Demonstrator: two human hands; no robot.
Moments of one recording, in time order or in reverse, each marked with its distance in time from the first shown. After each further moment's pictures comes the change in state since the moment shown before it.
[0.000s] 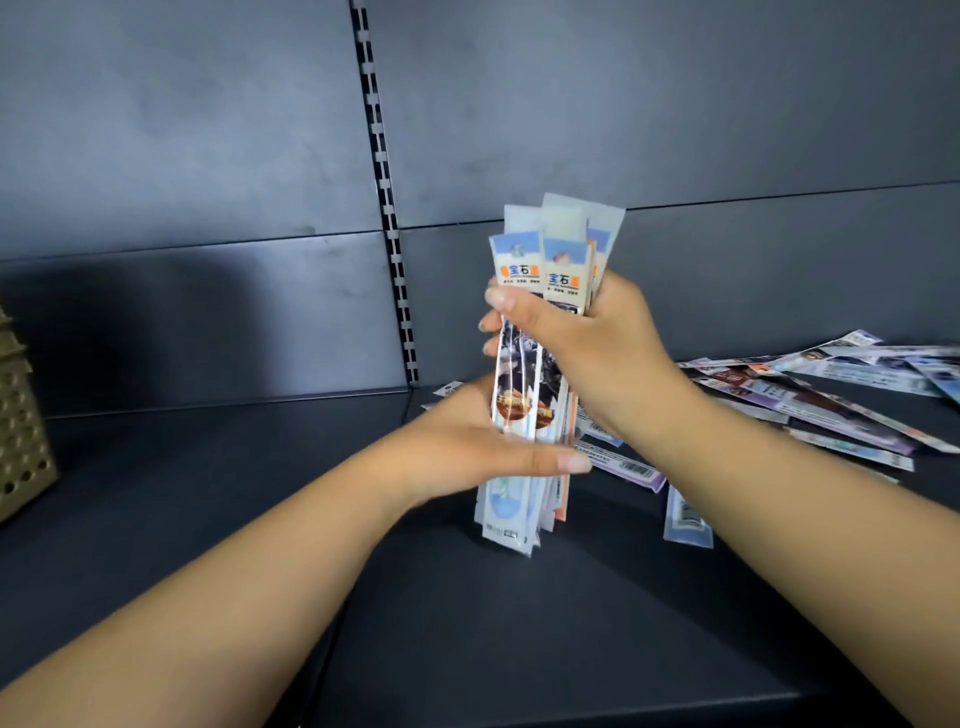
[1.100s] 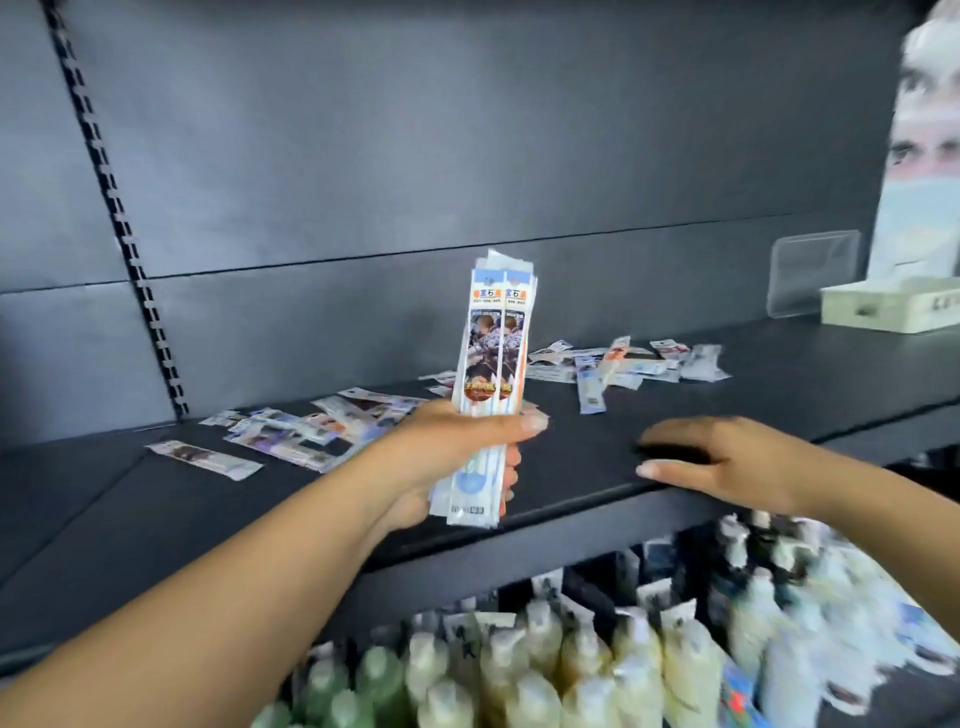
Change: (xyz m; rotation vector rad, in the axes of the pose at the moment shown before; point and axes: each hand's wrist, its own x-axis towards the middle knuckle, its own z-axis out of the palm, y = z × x) left_hand 0.060 0.095 0.216 -0.358 0.067 -0.252; right_hand -0.187 -0.099 -0.304 -1.336 -0.235 0.497
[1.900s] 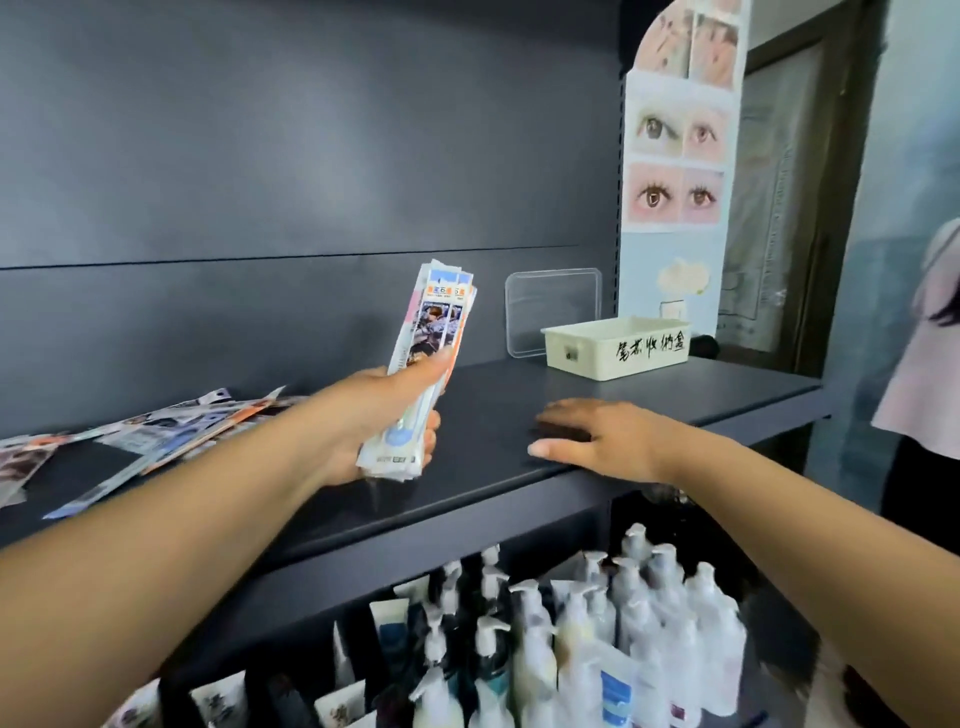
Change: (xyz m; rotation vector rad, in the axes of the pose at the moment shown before) left_hand 0.205 0.043 0.319 0.019 0.031 -0.032; right_hand -0.016 0.338 -0.119 -0.092 -0.011 0.072
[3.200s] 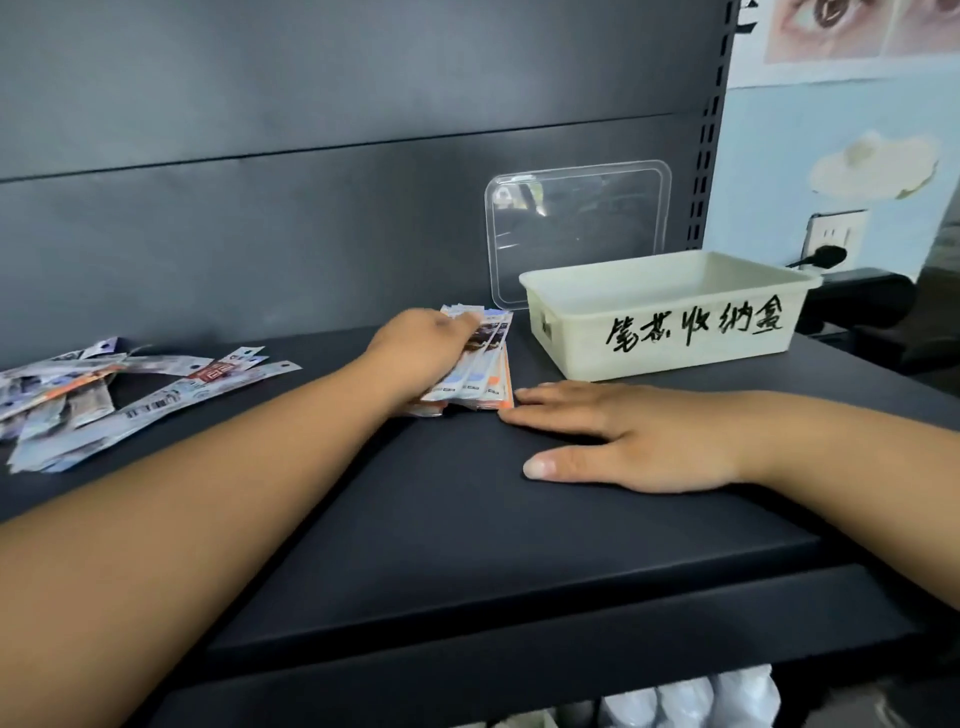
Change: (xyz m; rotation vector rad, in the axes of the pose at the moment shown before) left_hand 0.225 -0.009 0.130 0.785 0.485 -0.084; right_hand 0.110 0.171 -0.031 0.060 -0.401 -0.460
